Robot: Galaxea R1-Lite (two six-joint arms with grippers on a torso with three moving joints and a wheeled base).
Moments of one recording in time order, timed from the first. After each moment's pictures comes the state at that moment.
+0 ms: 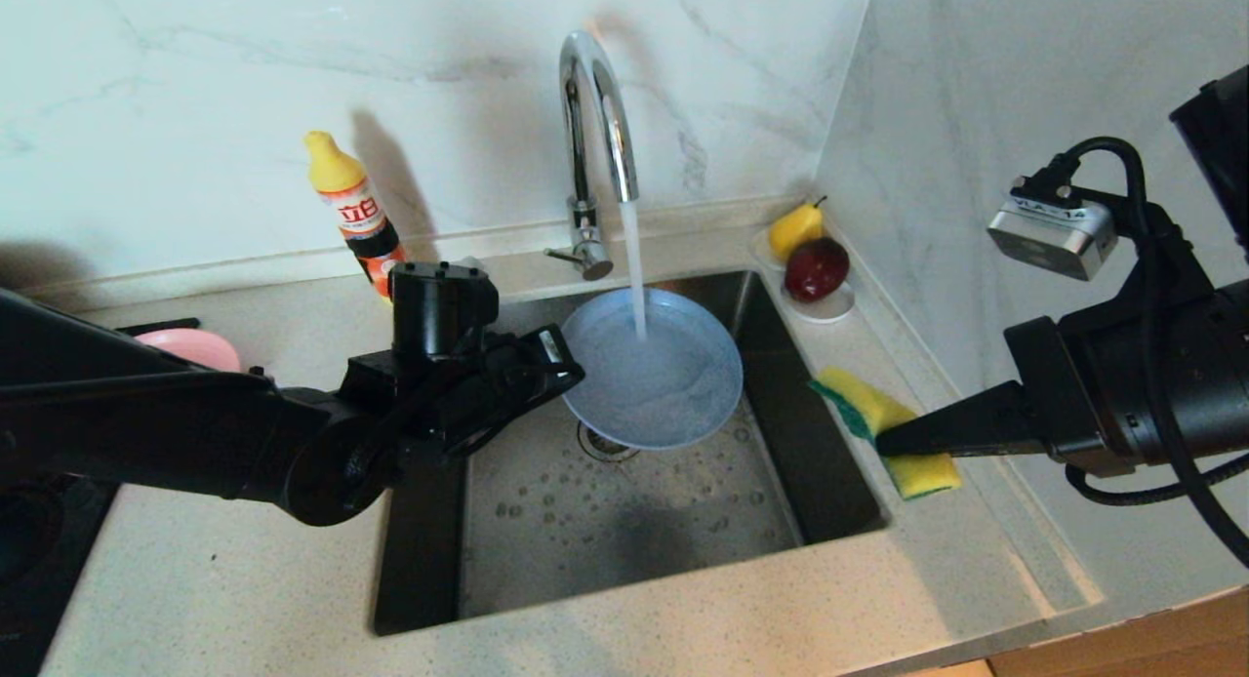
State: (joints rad) left arm -0.48 1.92 -1.03 -0.63 0.15 -0.56; right arm 0.59 1.44 -1.43 0.64 0.35 0.49
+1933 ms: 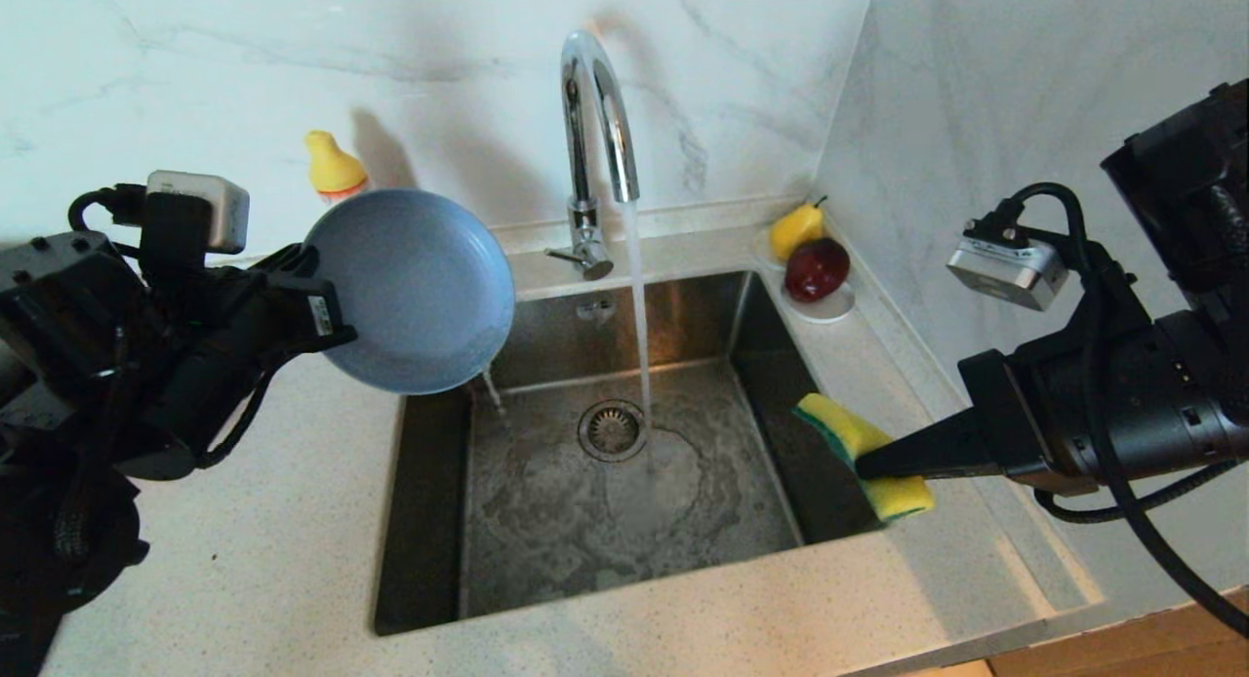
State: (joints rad) left arm -0.14 1.64 -0.67 -1.19 0.23 0.26; right arm 0.59 1.48 -1.39 0.62 0.36 0.49
